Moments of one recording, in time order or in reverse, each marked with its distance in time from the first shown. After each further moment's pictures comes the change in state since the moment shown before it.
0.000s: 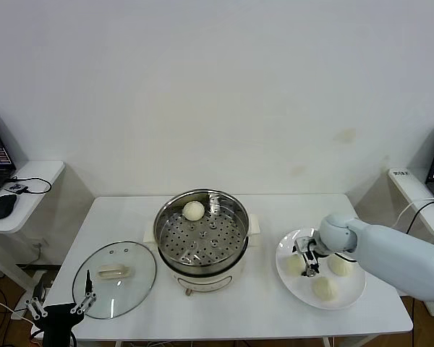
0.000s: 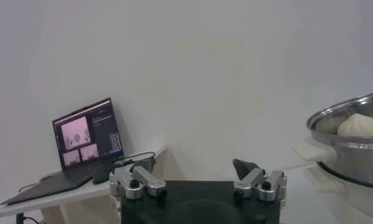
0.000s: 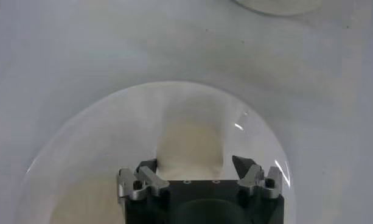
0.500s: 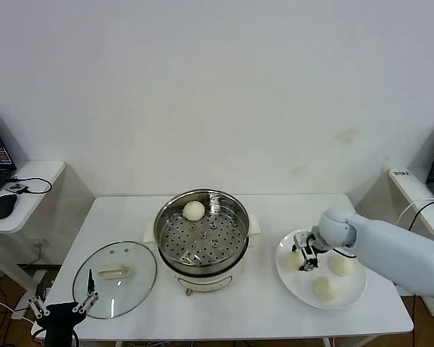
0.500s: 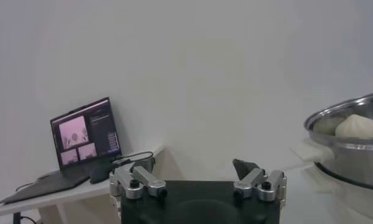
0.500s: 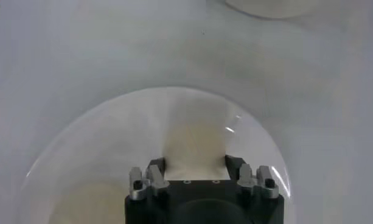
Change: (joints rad) left arm -0.009 0.004 0.008 -0.002 -0.001 0.004 0.003; right arm 0.050 -0.001 0.005 0.005 0.027 -0.001 -0.051
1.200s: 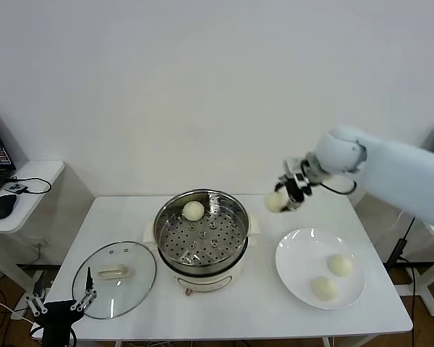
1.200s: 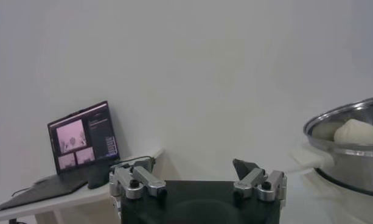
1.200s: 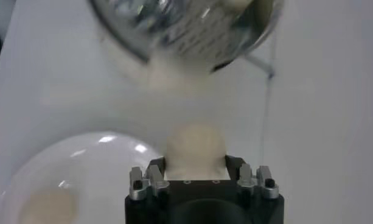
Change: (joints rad) left arm 0.002 0.014 -0.016 -0.012 -0.013 0.005 0.001; right arm 0.569 0.117 -0.208 0.063 0.370 -0.103 -0.047
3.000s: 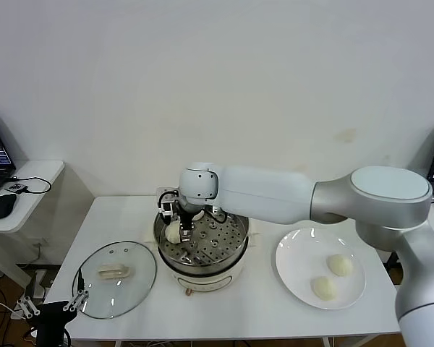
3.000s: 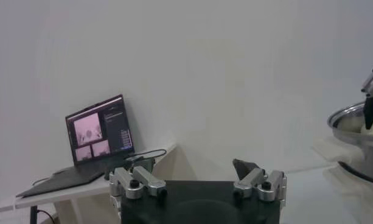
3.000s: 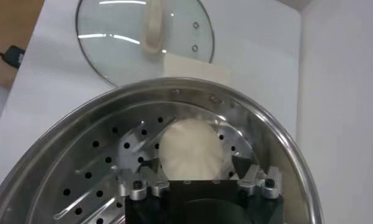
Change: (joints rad) left arm -0.024 -0.013 -0.024 0.040 -0.013 -0.010 -0.013; right arm -0.139 0.609 -0.084 -0.253 0.253 -0.265 0.279
